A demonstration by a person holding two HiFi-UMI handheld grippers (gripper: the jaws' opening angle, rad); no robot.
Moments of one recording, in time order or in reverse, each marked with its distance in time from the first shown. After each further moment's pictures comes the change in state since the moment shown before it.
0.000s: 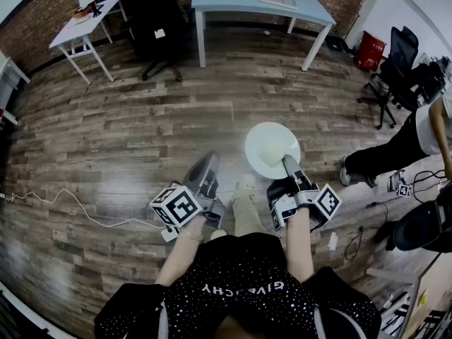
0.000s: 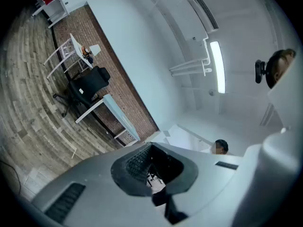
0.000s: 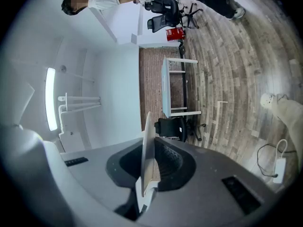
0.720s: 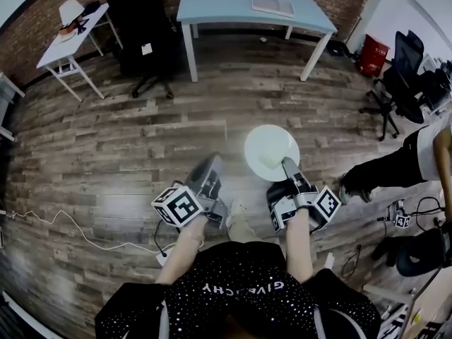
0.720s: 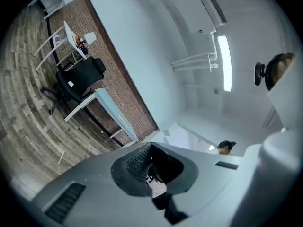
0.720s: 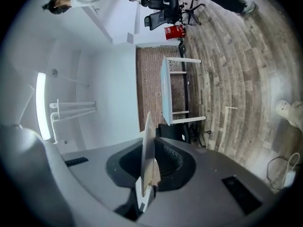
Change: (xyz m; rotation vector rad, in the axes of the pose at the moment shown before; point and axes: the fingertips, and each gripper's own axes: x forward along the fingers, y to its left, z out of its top) left arm 0.209 0.039 0.027 -0.015 0.039 -0.040; right arm 0.149 -0.008 0.138 0.024 -0.026 -0.004
